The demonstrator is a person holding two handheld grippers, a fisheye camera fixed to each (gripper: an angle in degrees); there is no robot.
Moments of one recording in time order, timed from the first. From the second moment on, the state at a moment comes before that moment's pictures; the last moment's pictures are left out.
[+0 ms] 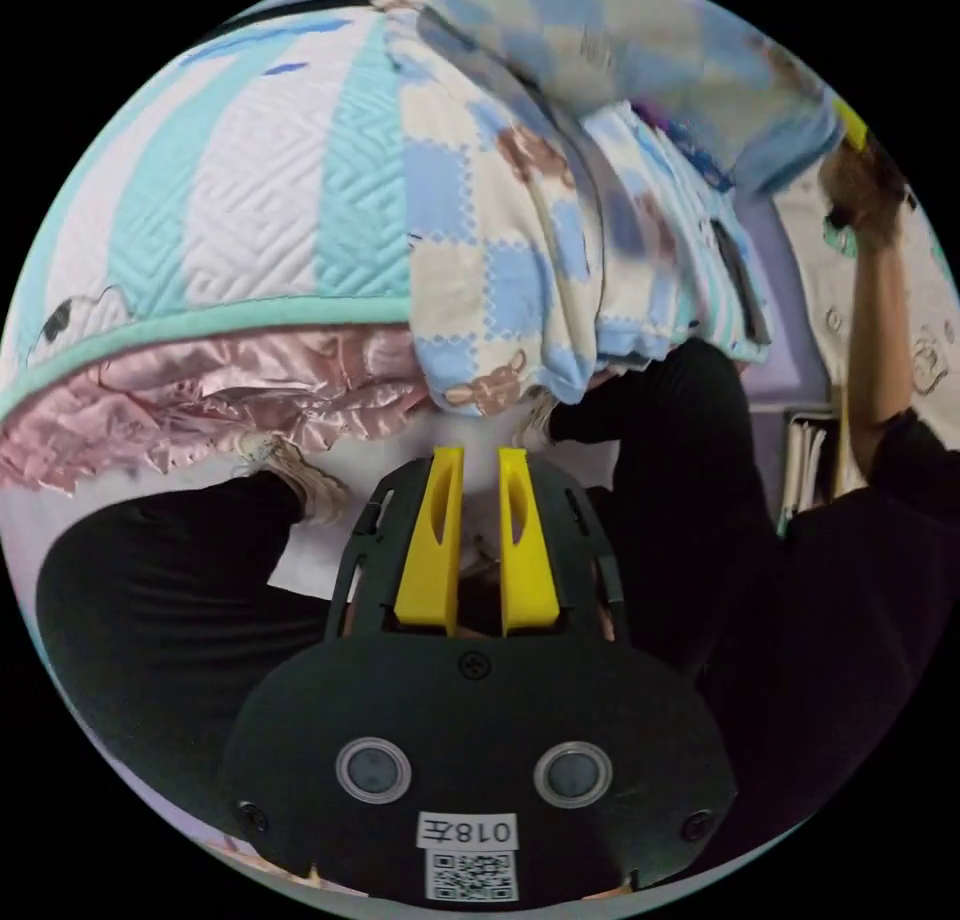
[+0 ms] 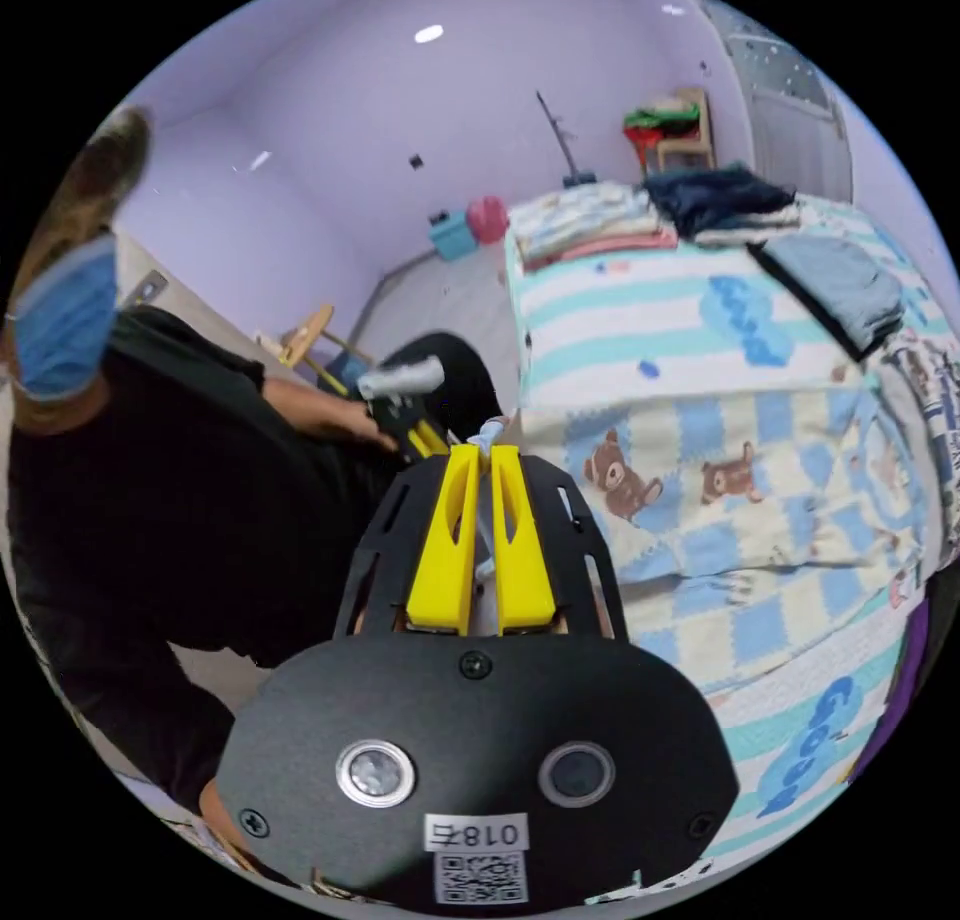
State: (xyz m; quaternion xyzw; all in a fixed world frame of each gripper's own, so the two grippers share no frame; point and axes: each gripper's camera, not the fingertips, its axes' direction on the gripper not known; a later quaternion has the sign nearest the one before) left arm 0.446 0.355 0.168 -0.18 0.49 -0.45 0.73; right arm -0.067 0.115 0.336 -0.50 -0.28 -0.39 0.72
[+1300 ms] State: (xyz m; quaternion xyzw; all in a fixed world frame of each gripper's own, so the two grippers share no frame) left arm 0.530 0.377 0.256 -0.14 0.48 -0.35 0.79; right arm 0.152 0.222 0.337 -0.47 -0.07 -0.07 0.88
